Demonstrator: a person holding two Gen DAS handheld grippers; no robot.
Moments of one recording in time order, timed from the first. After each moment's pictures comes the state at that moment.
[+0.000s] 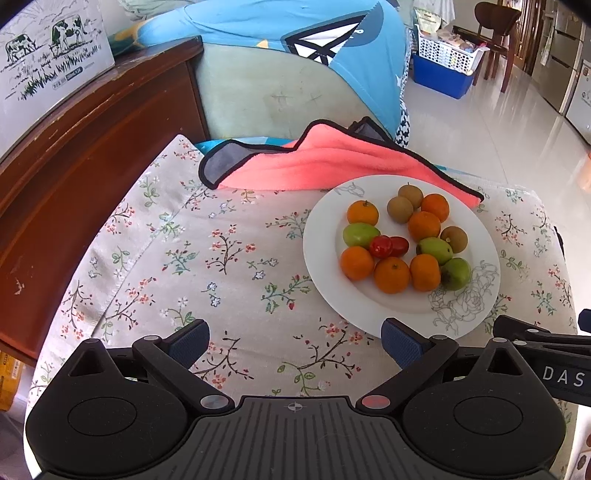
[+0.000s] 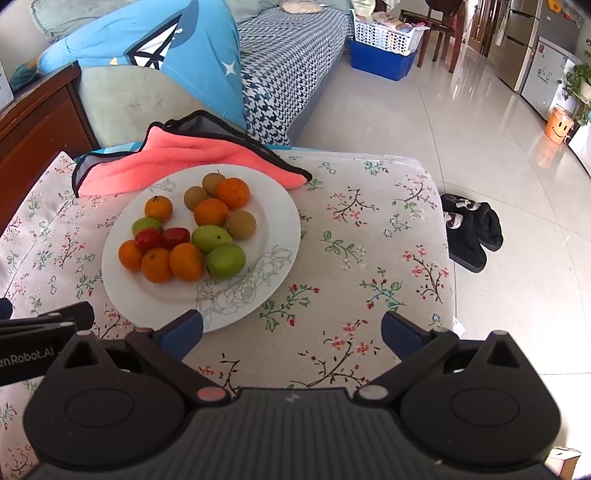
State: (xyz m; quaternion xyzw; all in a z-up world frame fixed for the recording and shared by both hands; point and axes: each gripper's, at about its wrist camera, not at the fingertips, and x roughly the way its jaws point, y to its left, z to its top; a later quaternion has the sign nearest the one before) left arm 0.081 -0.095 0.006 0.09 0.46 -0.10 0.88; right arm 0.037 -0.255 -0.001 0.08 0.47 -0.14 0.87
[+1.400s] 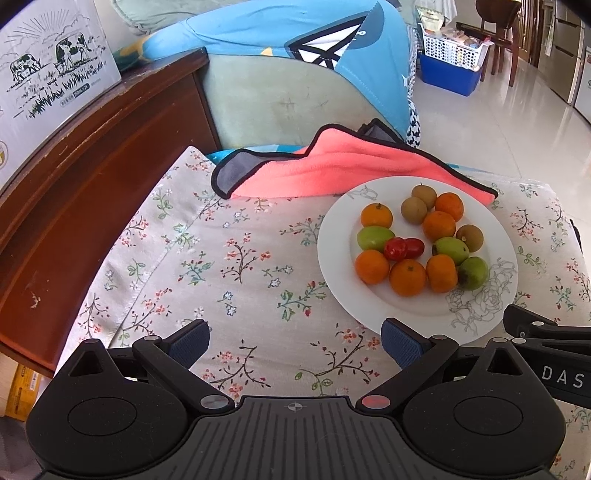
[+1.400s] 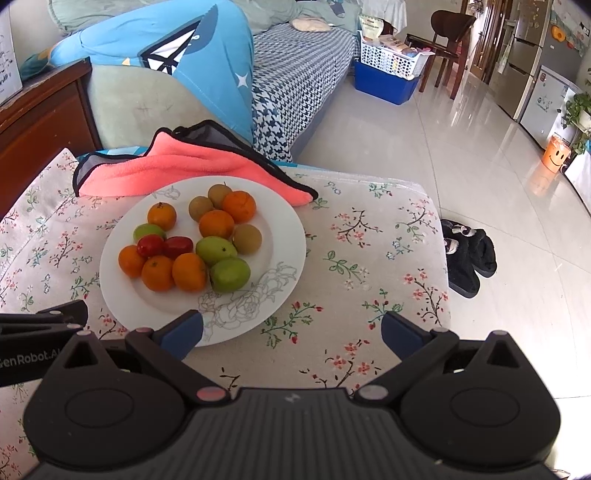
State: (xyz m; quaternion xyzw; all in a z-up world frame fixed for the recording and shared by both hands) left arm 0.080 -0.098 0.004 0.12 0.44 -0.08 0.88; right arm 0.040 -0.244 -0.002 0.05 0.45 -0.14 0.88
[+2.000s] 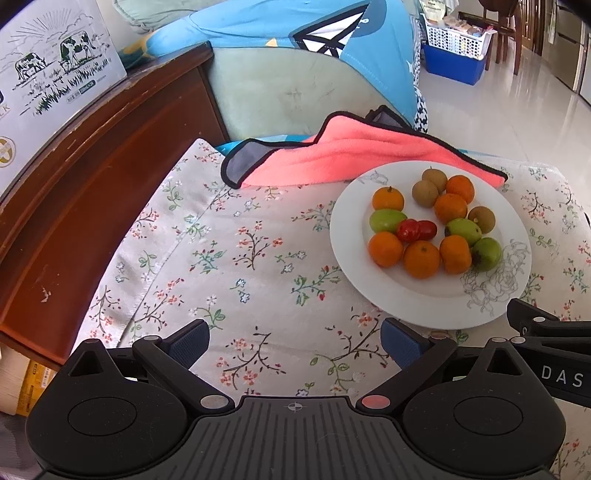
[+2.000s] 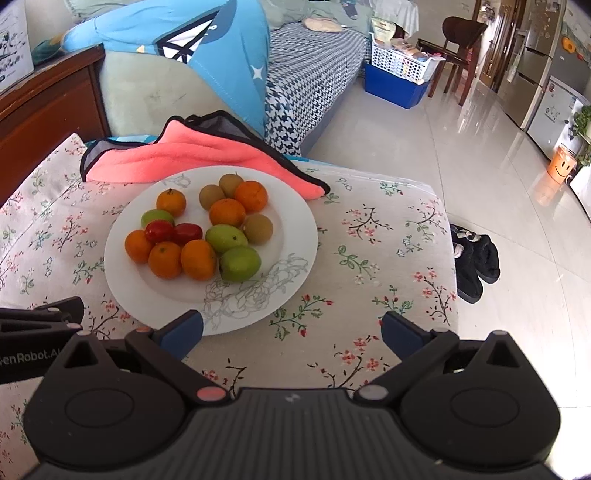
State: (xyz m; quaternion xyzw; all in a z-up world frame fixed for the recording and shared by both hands) left arm 0.073 -0.094 -0.003 0.14 0.45 -0.07 0.88; right arm 0.039 -0.235 -0.011 0.03 0.45 -0.13 0.88
